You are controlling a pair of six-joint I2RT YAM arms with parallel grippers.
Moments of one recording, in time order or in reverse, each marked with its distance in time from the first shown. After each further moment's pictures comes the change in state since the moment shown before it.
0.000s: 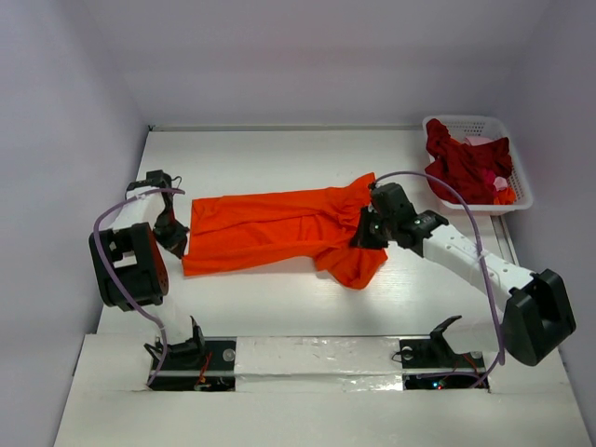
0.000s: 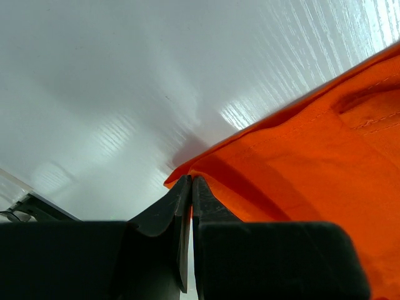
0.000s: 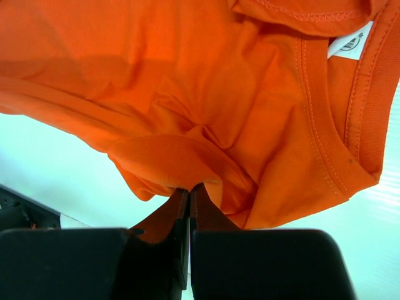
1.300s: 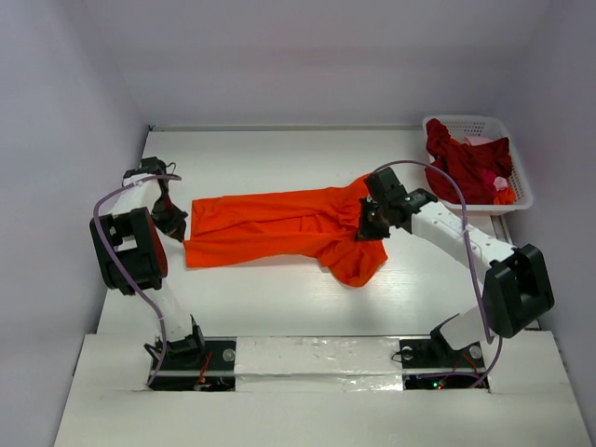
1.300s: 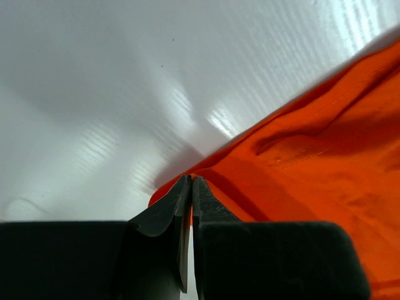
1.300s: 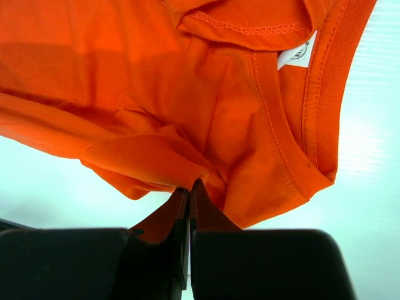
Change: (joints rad) left arm 0.026 0.129 0.148 0.040 0.077 0.042; right arm -0.052 0.174 0.192 -0.186 0.056 -0.039
